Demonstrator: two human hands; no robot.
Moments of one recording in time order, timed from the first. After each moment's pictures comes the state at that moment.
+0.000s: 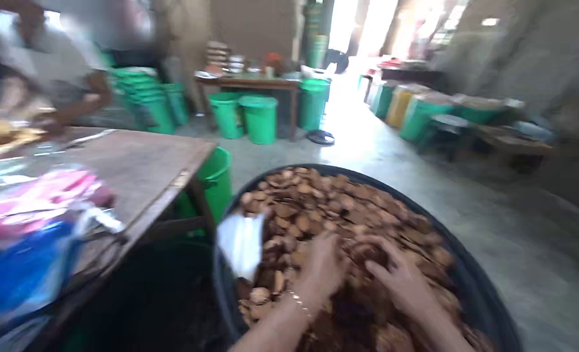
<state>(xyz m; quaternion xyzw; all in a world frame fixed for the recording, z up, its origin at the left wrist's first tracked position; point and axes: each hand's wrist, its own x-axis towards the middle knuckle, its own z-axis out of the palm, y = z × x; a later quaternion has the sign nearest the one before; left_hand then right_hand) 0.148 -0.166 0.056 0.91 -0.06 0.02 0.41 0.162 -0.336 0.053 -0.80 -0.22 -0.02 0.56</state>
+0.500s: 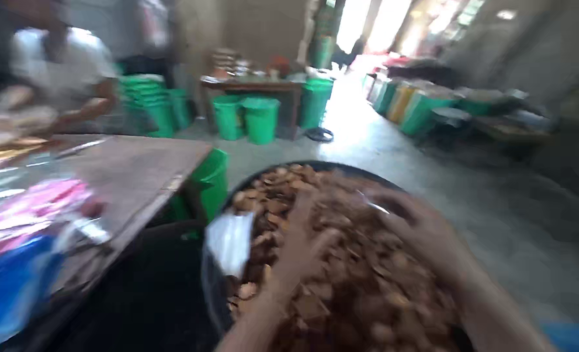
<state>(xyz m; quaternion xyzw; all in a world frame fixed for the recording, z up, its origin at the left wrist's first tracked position) 0.132 -0.154 0.063 0.67 -0.20 0.26 0.66 0.162 -0.353 0.141 -0.85 -0.33 -0.14 0.39</state>
